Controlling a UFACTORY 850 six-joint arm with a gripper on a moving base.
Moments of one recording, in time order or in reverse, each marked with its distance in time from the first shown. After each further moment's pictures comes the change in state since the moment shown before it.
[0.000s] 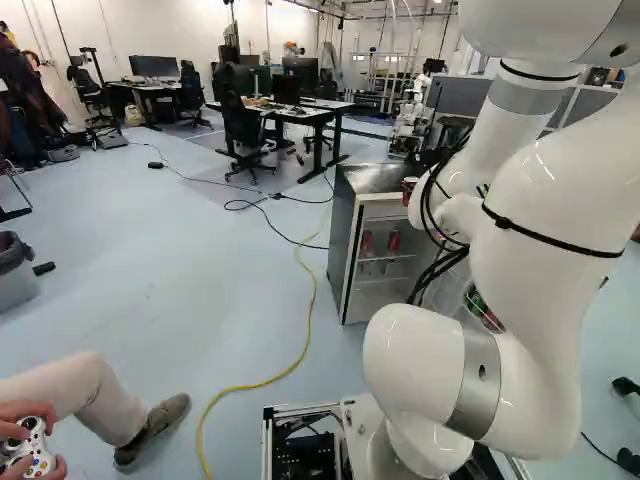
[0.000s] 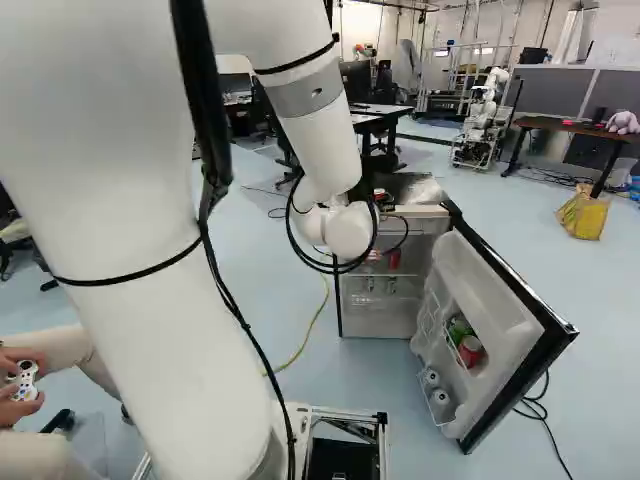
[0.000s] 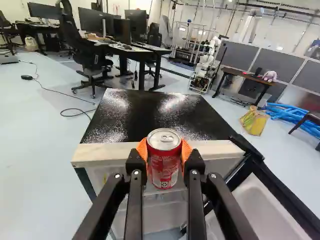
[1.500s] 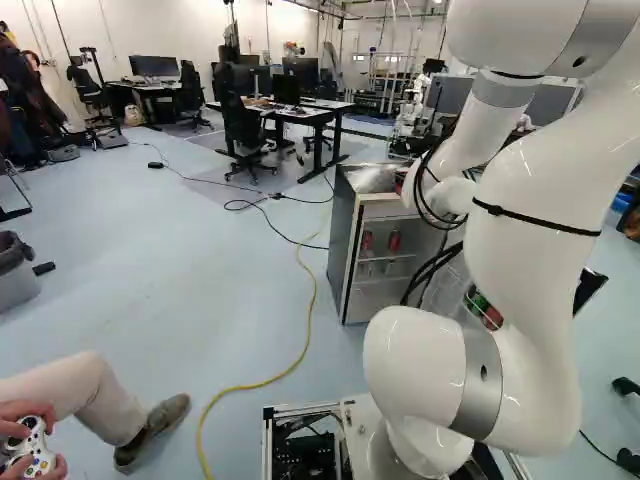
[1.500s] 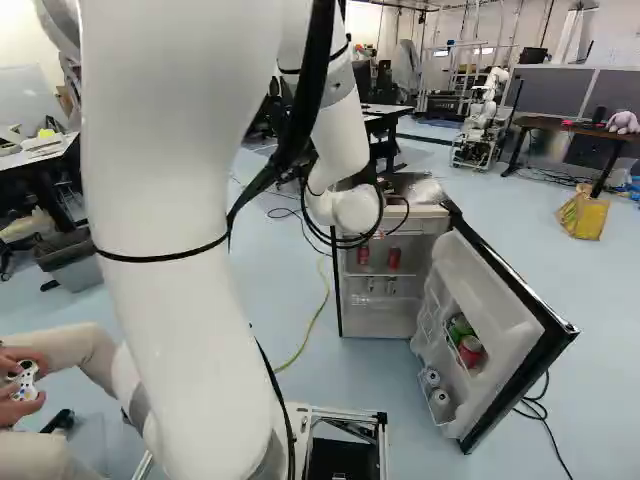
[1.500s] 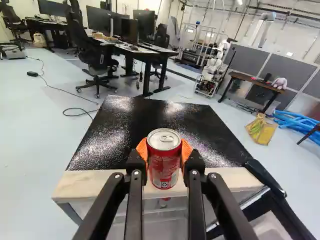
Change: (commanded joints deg) arm 3.5 -8.2 -11.4 0.0 -3.1 0.0
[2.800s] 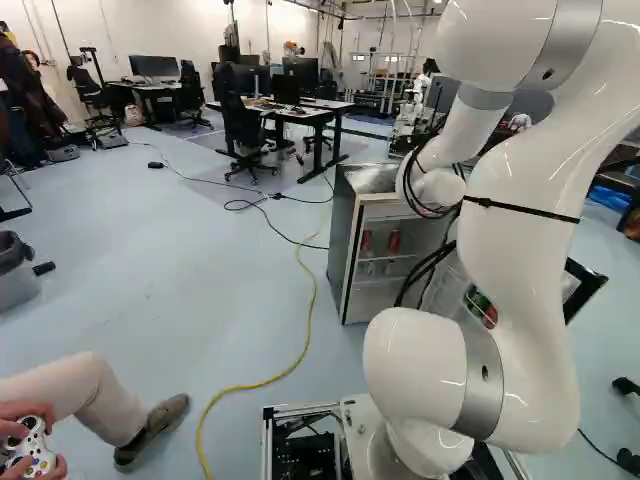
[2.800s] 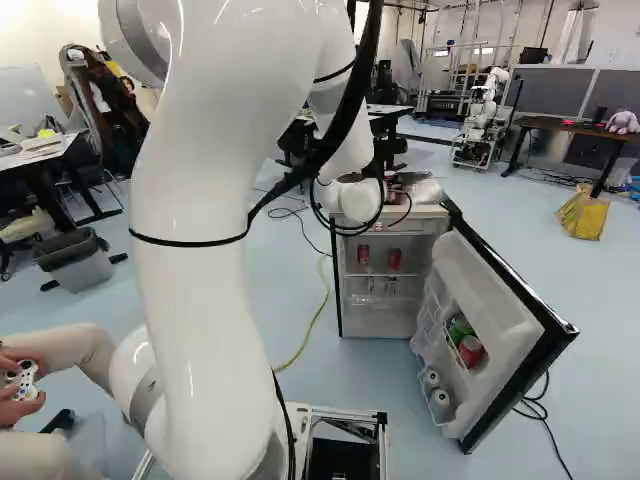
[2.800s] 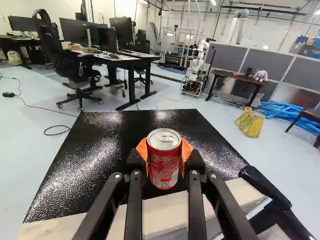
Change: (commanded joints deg) arm 2.1 -6.5 -7.8 11.2 0.0 0.0
